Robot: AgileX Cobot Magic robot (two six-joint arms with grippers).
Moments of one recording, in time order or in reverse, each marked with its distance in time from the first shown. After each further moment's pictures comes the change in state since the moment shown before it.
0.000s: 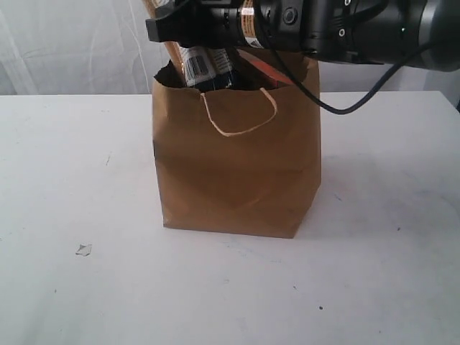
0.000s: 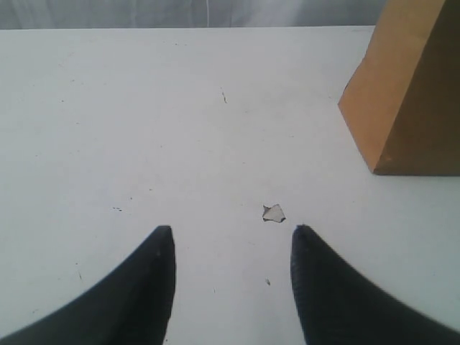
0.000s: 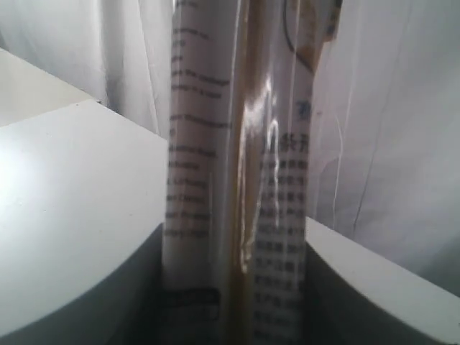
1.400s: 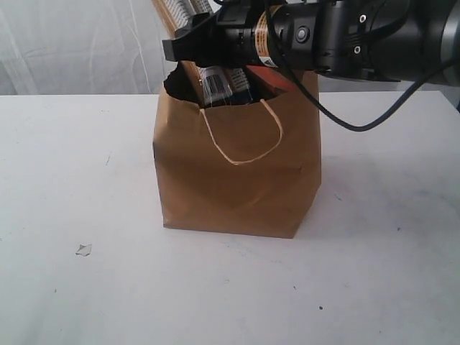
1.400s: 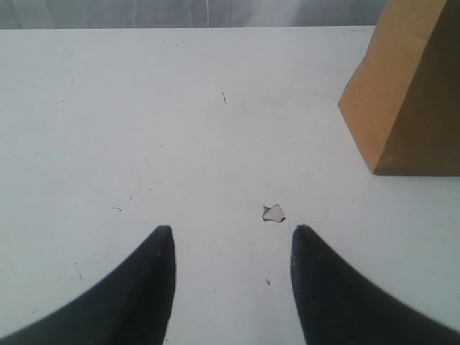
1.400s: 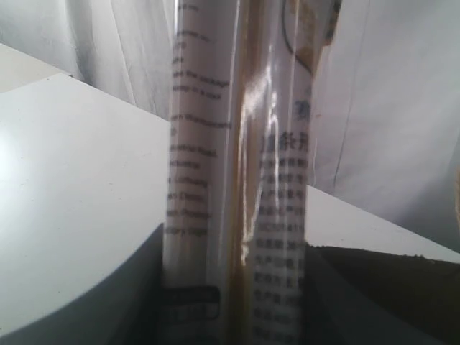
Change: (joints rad) left arm 0.000 0.000 0.000 0.000 0.000 0.000; right arm 0.000 -0.050 0.101 0.019 0.065 0.008
